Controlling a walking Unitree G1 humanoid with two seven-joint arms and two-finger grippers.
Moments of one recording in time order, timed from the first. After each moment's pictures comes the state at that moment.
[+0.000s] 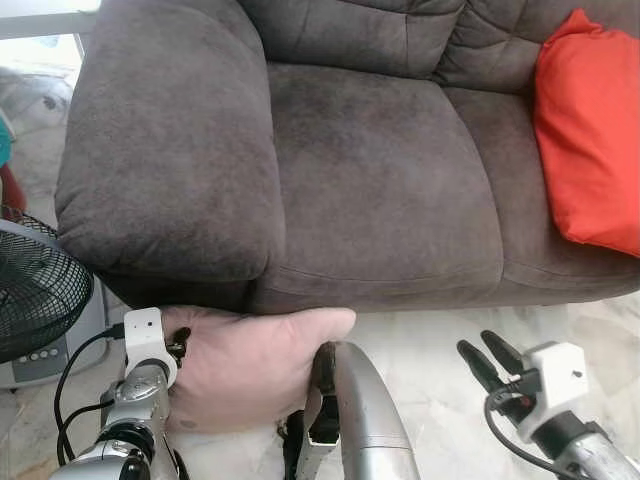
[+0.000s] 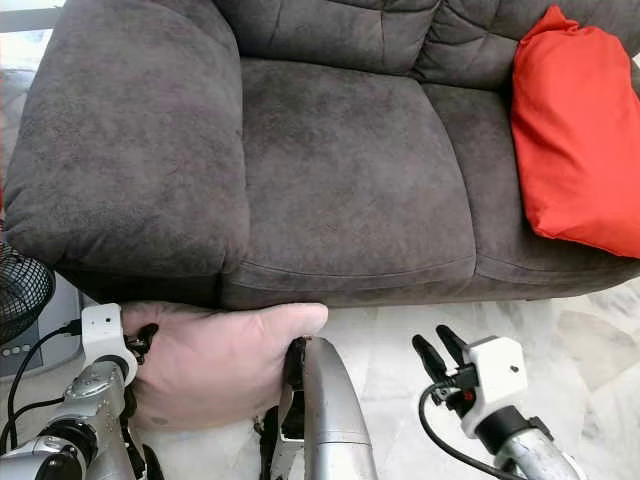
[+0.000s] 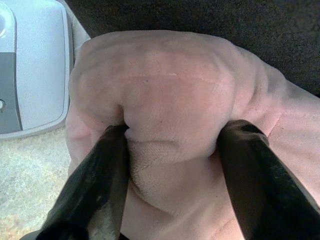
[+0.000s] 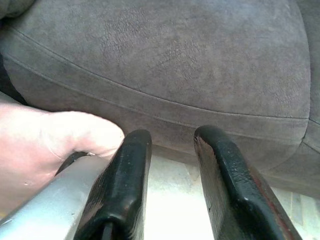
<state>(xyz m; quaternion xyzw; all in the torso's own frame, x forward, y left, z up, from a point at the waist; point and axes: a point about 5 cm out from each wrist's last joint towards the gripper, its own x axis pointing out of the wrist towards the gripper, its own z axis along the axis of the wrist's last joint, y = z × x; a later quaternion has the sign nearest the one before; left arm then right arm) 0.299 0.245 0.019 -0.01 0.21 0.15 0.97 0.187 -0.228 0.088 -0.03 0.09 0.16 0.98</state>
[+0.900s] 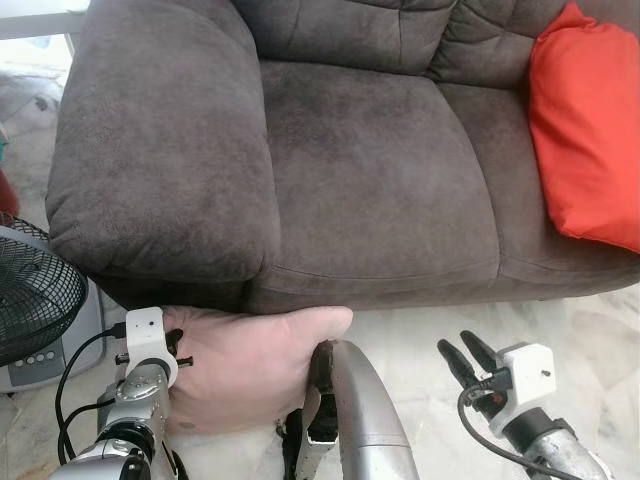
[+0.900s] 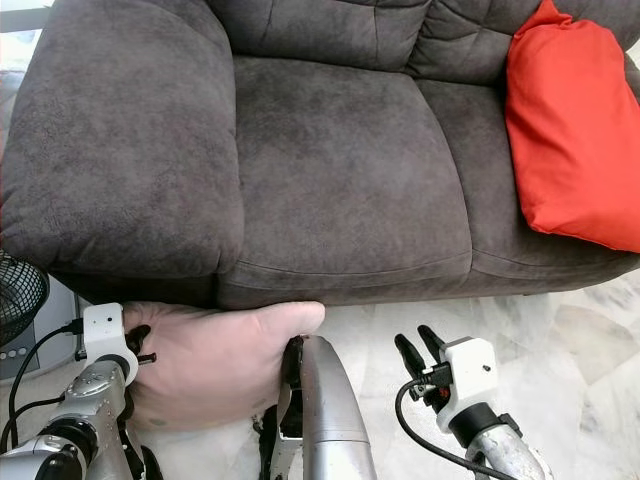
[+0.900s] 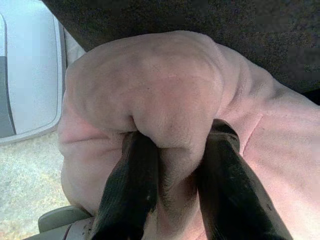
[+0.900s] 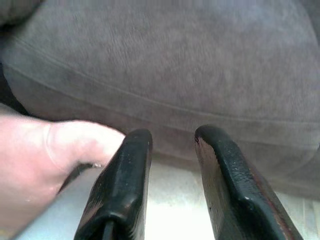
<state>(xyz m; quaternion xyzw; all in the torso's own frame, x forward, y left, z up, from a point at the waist) 0.300 0.244 0.019 0.00 0.21 0.14 0.97 0.202 -0.202 0.080 -0.03 0.07 0.15 0.99</state>
